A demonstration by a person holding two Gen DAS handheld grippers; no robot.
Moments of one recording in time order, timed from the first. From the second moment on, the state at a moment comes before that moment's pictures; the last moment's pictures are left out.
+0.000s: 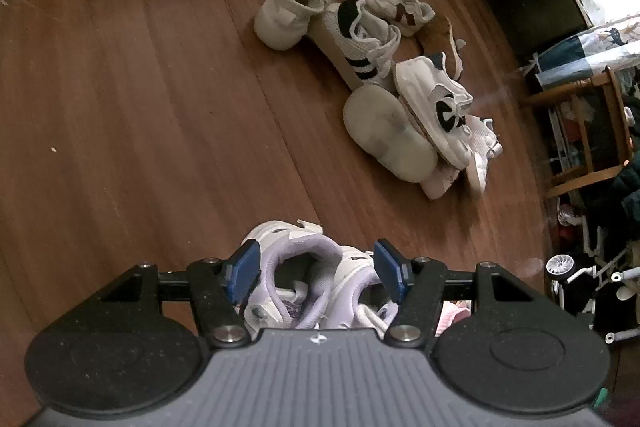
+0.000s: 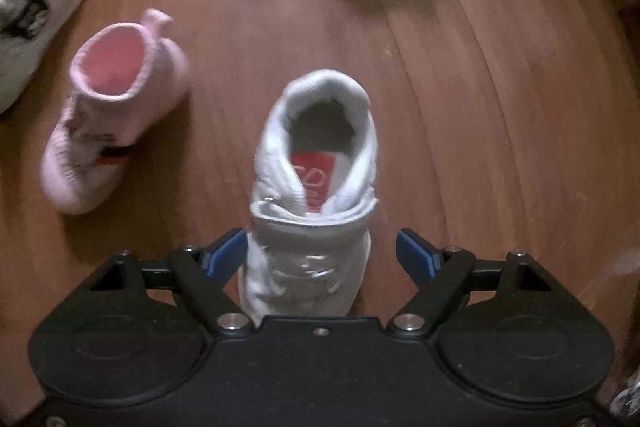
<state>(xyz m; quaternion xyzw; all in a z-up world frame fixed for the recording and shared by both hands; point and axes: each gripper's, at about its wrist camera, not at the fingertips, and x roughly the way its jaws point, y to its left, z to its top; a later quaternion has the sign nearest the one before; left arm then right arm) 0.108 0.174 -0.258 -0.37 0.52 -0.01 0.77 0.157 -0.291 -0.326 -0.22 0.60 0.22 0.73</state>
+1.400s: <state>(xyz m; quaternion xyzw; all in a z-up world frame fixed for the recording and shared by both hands) 0.245 0.174 -0.239 -0.20 0.42 0.01 0.89 0.202 -0.261 -0.256 -0.07 0.61 0.20 0.77</state>
